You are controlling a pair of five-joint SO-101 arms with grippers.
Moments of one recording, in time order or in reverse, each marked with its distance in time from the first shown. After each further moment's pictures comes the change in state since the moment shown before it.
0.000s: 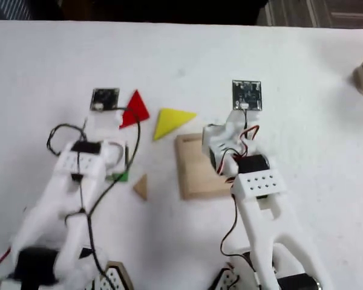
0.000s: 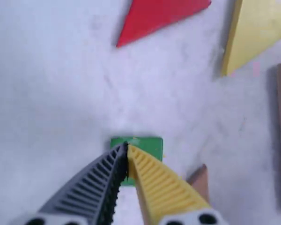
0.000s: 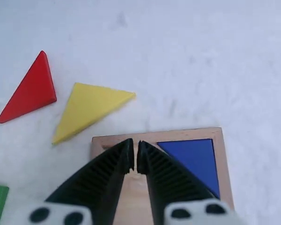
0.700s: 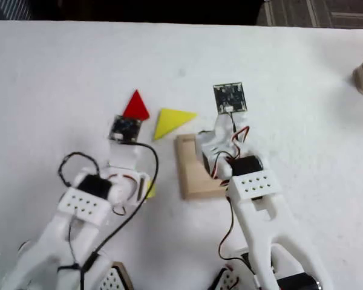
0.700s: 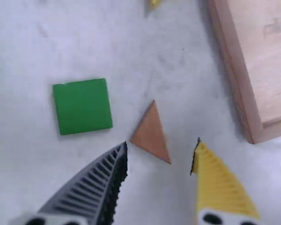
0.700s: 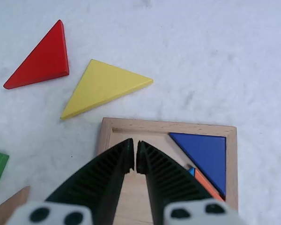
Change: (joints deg) left arm 13.1 -16.9 13.7 4.1 4.0; right arm -3.2 0.0 0.3 2.1 5.9
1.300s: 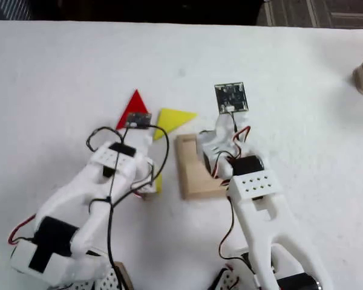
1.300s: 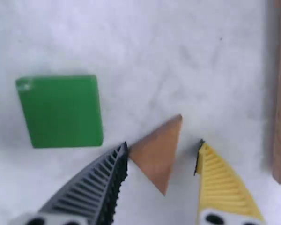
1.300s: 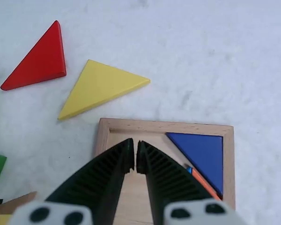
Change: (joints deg) left arm -0.8 34.8 -19.4 0.0 6.9; right arm 0.5 0.0 0.0 0.0 0.0
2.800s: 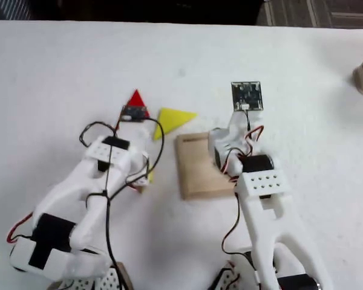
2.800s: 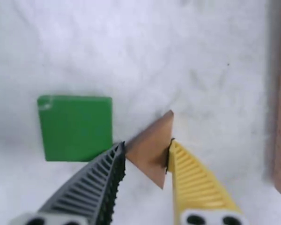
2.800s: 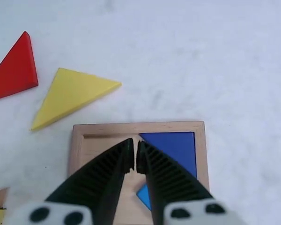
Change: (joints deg) left arm -3.3 0.4 -2.1 0.0 -4.0; right arm 5.6 0.0 0.0 0.0 0.0
